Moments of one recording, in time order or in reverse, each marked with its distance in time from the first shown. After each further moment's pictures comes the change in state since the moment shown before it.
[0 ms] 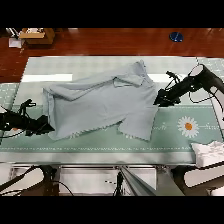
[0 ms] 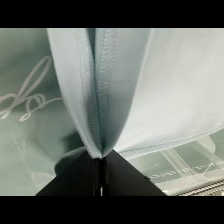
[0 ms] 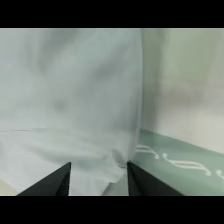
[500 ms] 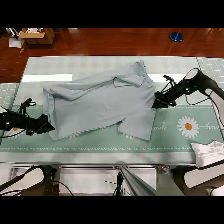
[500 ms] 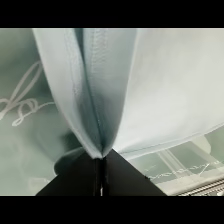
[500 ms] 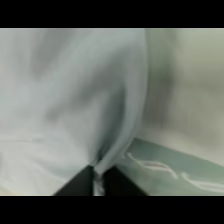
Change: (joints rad) left arm 0.000 0.000 0.003 -0.034 0.004 0.020; right arm 0.052 -0.029 -0.044 0.034 -0.057 0.028
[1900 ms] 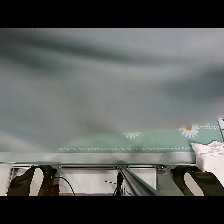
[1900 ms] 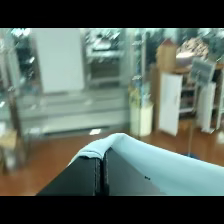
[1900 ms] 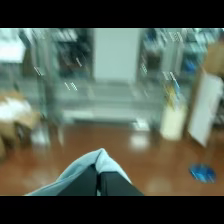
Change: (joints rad) left arm 0.000 0.653 1.313 -0.154 -0.012 -0.204; right arm -0.009 1.038 0.778 -0.374 -0.039 0.179
